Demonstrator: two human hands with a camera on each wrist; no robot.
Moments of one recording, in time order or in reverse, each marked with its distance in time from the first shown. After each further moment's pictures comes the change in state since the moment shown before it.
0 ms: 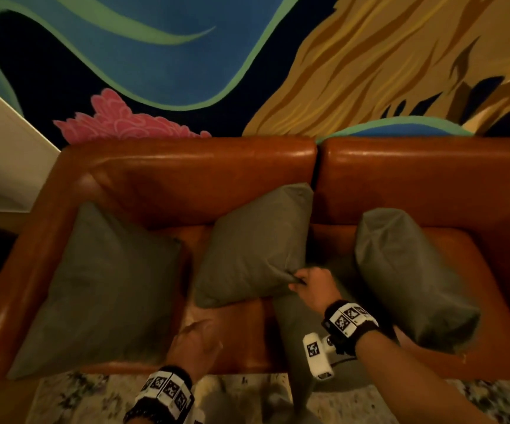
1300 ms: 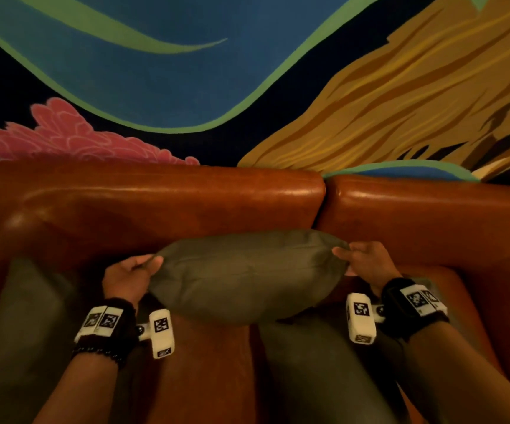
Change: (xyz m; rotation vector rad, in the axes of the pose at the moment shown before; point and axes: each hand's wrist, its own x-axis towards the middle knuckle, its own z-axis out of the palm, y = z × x) left_hand 0.261 -0.010 -0.208 -1.085 0.367 -0.267; right_hand 0.157 -0.036 -0.158 0.646 0.221 0.286
